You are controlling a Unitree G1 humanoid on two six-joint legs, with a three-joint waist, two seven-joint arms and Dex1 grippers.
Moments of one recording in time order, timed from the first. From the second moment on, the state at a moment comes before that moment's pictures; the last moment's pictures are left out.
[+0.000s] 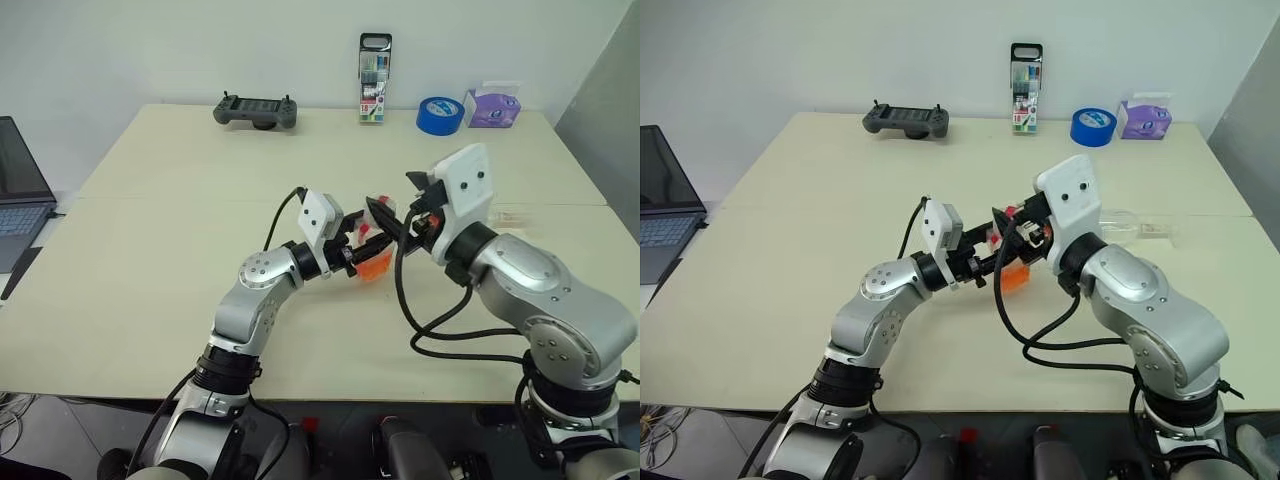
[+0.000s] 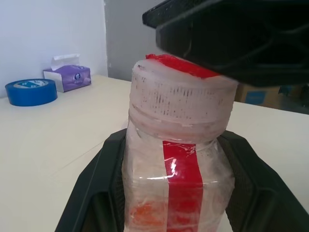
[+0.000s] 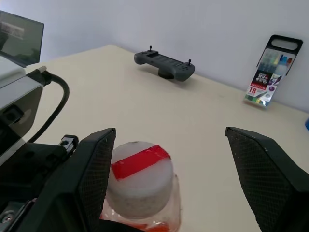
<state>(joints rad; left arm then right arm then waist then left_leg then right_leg) -0.53 0.20 -0.15 -0.04 -0.35 0.30 -0.74 -0.60 -0.33 0.06 -0.75 0.52 1.13 0.03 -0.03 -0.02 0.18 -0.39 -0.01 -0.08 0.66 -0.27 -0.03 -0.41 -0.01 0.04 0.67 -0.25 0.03</state>
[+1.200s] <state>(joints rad) -0.53 0.20 -0.16 -0.03 -0.35 0.30 -0.74 -0.57 -0.14 0.10 -0.68 0.35 1.14 -0.04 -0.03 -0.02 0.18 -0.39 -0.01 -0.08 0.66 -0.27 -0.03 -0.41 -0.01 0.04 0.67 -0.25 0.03</state>
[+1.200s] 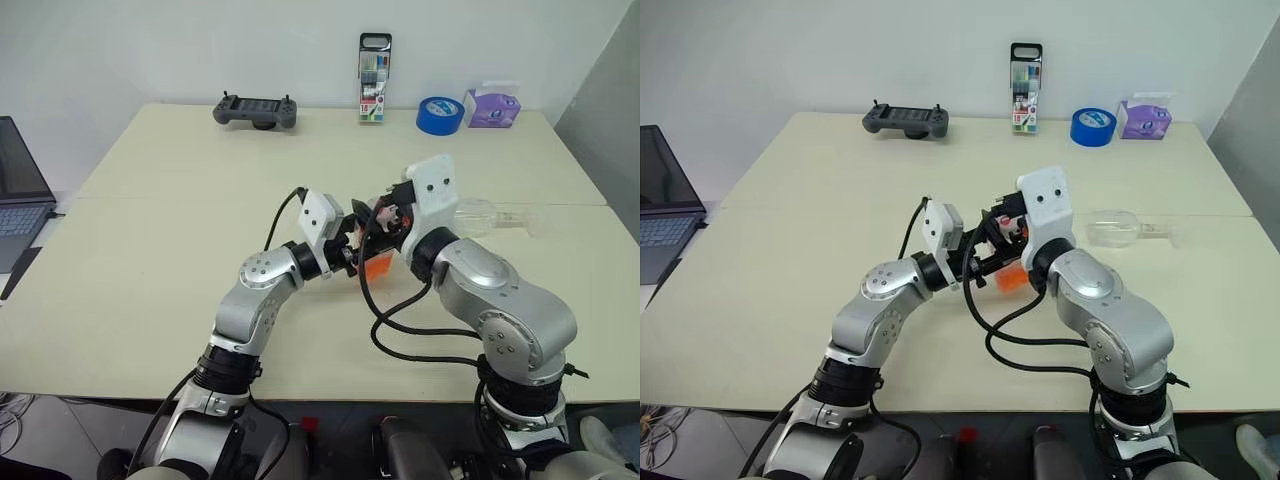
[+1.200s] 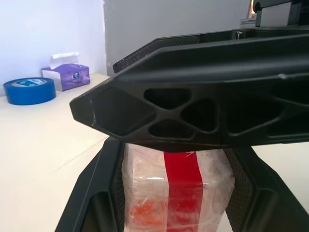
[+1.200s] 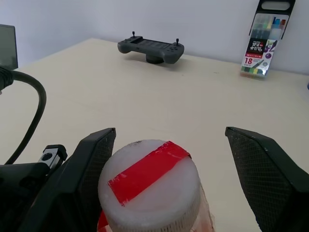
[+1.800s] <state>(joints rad) -0.55 0.20 -0.16 -0.02 -0.35 0.30 -0.75 -0.45 -0.20 0.01 -0.85 0.42 1.17 0.05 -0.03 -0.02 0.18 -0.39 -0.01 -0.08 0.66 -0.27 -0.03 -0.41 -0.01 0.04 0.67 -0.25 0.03</state>
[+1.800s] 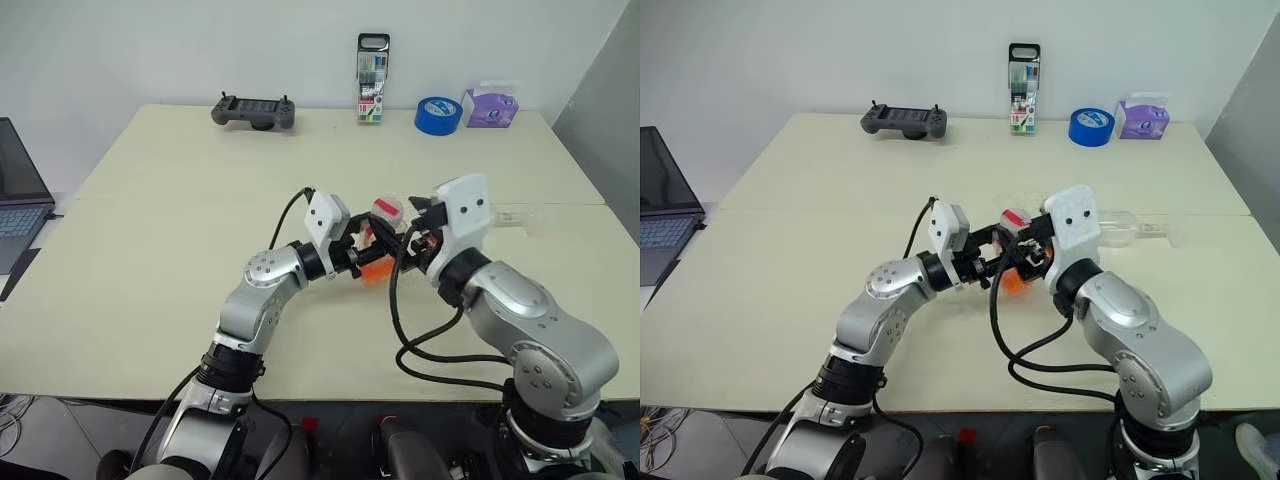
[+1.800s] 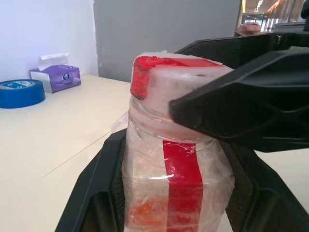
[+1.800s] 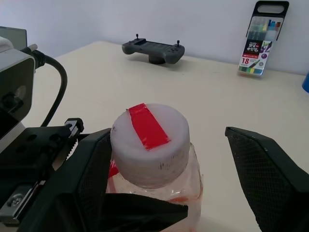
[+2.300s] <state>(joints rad) -0.55 0.20 -0.15 0.00 -0.34 0.29 -0.75 -0.45 -0.22 -0.01 -0.89 0.53 1.14 0.13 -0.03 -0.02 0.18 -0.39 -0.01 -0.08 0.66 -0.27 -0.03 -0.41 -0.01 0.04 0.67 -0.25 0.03</state>
